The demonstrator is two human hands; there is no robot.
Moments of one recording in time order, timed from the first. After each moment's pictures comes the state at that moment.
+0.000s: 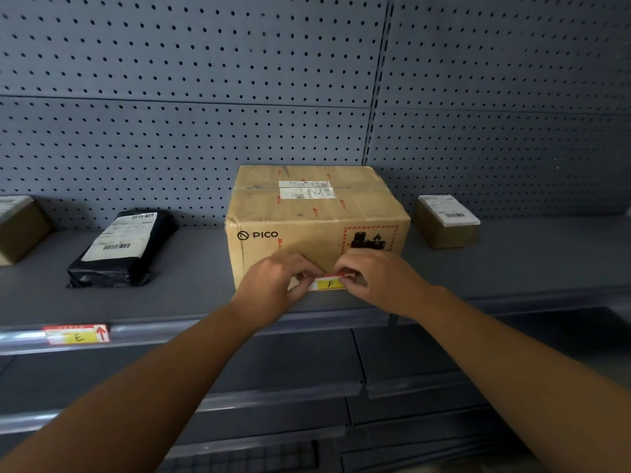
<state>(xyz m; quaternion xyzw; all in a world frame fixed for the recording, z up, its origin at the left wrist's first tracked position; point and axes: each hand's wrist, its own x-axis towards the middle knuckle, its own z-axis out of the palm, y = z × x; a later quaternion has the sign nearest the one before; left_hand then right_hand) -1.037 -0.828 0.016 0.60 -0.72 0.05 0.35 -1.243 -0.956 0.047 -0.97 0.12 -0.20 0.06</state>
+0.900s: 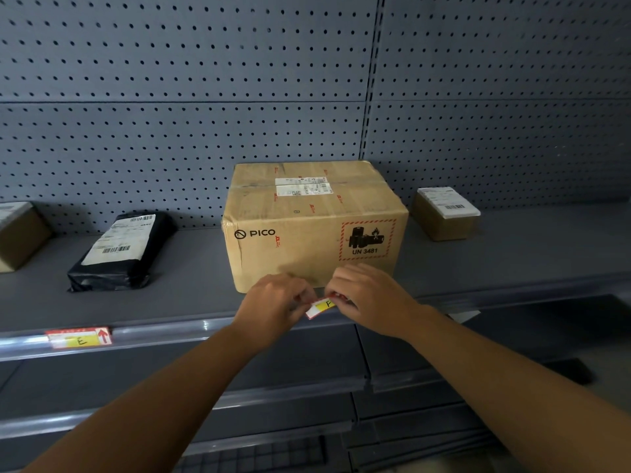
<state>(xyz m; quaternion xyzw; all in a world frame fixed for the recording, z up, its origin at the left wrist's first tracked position) -1.043 -0.817 -0.016 0.63 -0.73 0.04 0.28 -1.240 -0.942 0.004 -0.97 0.08 -0.21 -0.01</state>
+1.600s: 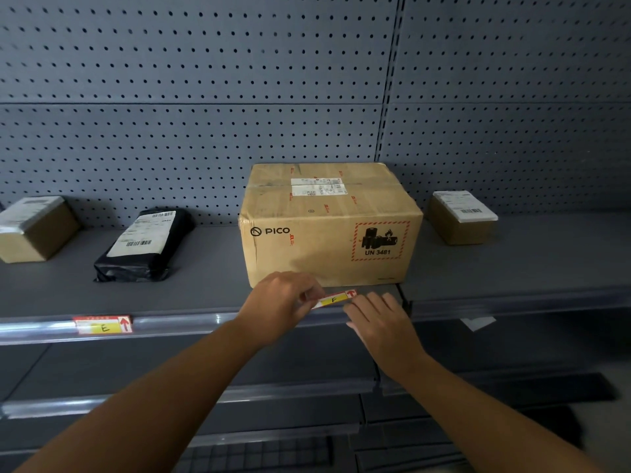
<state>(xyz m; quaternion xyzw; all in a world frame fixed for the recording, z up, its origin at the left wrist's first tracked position) -1.045 -0.802 0.002 0.65 -0.71 0.01 0.27 -1.252 -0.921 -0.075 -0.91 0.16 -0.31 -0.22</state>
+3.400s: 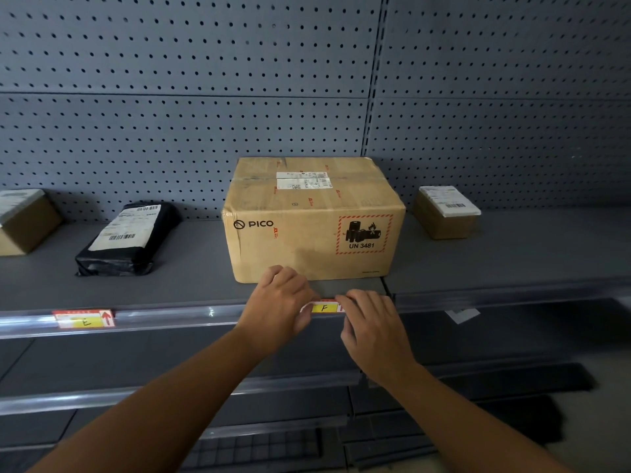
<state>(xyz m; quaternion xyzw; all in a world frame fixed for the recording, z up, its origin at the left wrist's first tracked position) -1.070 -0.805 -0.026 0.64 -0.72 0.20 0.16 -1.271 -0.897 -0.071 -0.91 0.26 -0.31 -0.08</state>
